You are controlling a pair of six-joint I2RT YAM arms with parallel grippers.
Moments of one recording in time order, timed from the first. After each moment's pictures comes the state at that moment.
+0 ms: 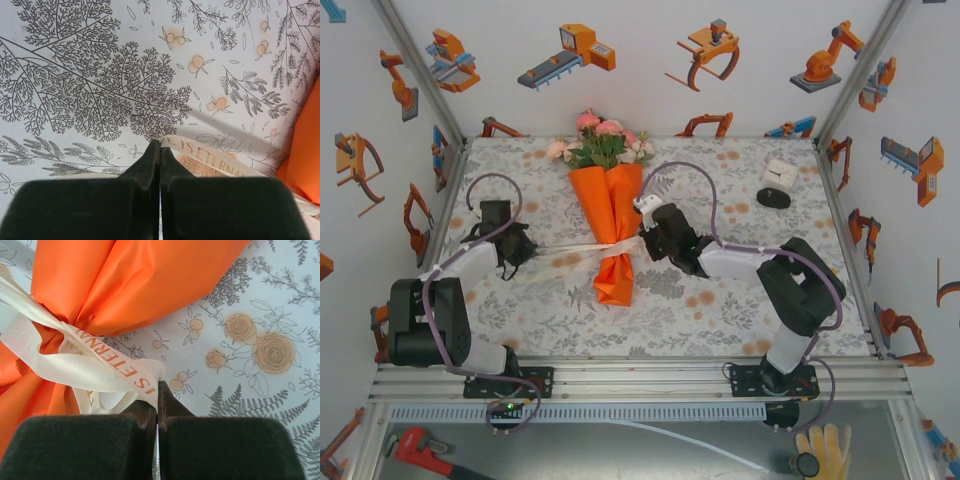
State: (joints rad) left arm -0.05 1.44 0.73 -0.22 0.01 -0.61; right arm 0.74 1.73 0.92 0.19 0.01 0.04
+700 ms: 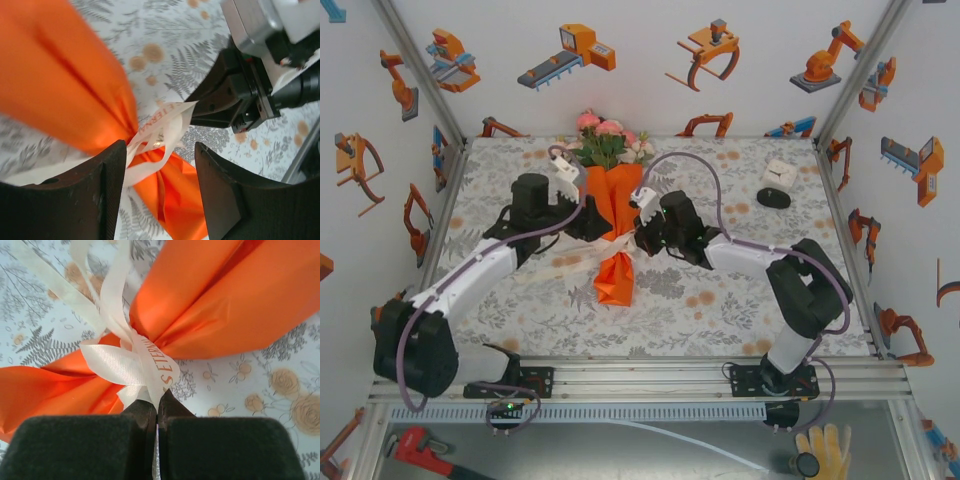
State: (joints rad) left arm -0.42 1.35 0.91 -0.05 0.54 -0.10; right arm 0.68 1.70 0.98 0.20 -0.36 -0.05
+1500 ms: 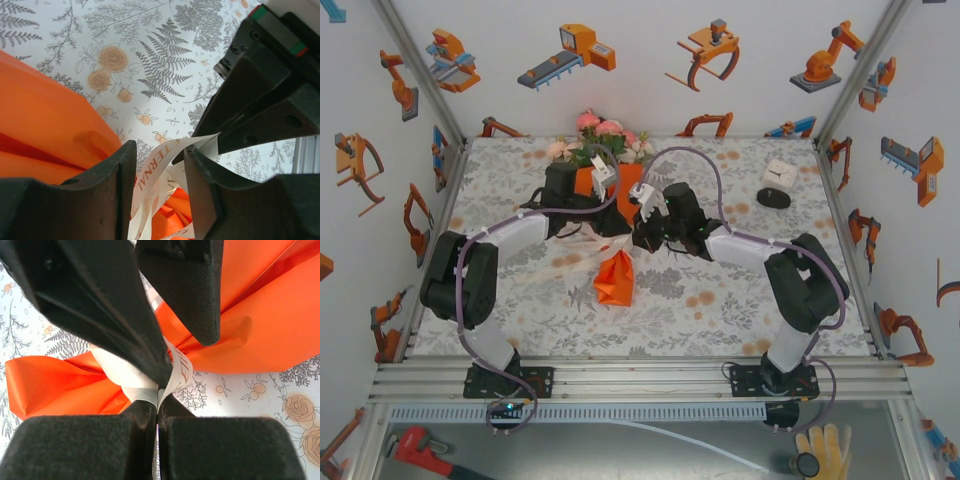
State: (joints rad) left arm -0.43 1.73 1.08 0.03 0.86 0.11; right arm 0.64 1.74 1.02 0.16 -0.54 -0.10
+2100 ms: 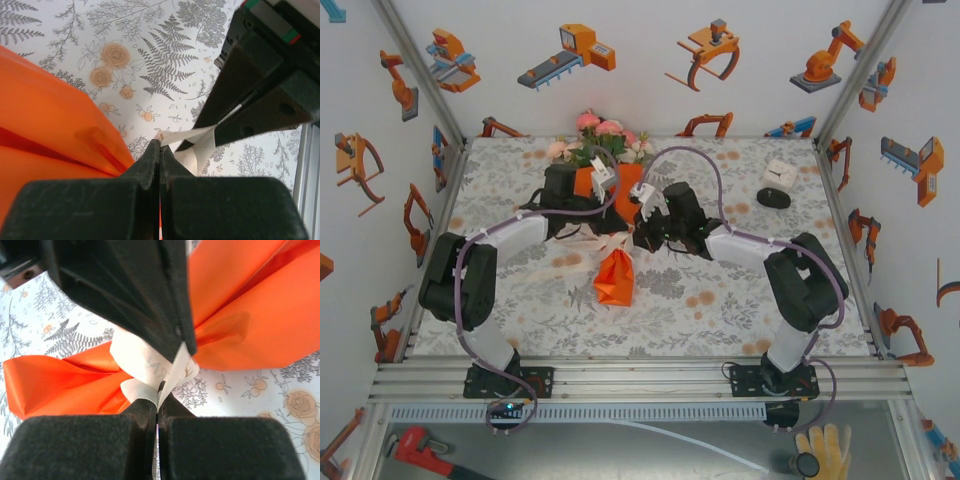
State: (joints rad) left arm -0.43 1.71 1.05 0.04 0.82 0.12; right arm 0.63 1.74 1.03 0.17 -0.53 -0.08
